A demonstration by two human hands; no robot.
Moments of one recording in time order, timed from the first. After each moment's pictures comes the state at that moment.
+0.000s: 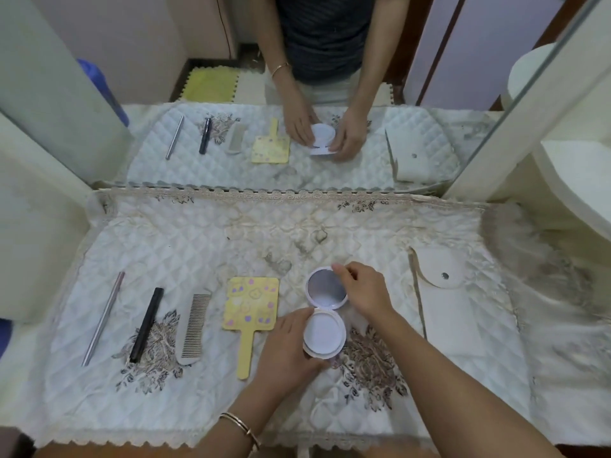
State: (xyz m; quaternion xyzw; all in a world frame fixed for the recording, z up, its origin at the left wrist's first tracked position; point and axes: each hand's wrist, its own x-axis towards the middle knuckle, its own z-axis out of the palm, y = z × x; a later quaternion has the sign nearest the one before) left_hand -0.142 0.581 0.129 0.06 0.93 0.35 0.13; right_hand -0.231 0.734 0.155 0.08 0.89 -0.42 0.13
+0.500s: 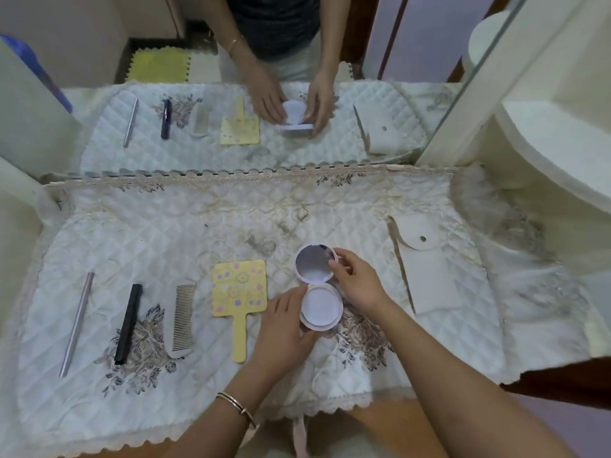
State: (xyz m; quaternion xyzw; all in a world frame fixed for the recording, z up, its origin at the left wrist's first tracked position) left_hand -0.140 0.576 0.121 0.13 0.93 0.30 0.13; right_hand -0.190 0.734 0.153 0.15 0.83 -0.51 0.14
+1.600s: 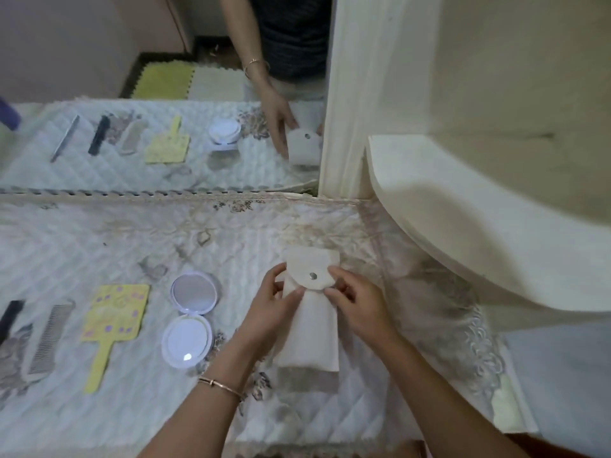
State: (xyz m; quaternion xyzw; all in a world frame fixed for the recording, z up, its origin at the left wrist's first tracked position) left_hand -0.198 0.784 0.175 -0.17 0.71 0.65 0.20; right_hand -0.201 0.944 0.153 0.05 0.86 -0.50 0.08
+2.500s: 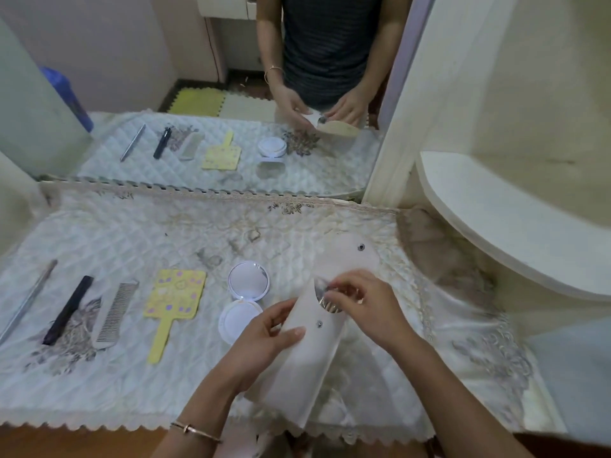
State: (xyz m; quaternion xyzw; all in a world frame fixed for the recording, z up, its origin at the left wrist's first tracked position) left_hand -0.126 0.689 0.189 -0.10 0.66 0.71 0.24; right_hand -0.171 0.877 0.216 -0.06 0.88 -0.46 0.05
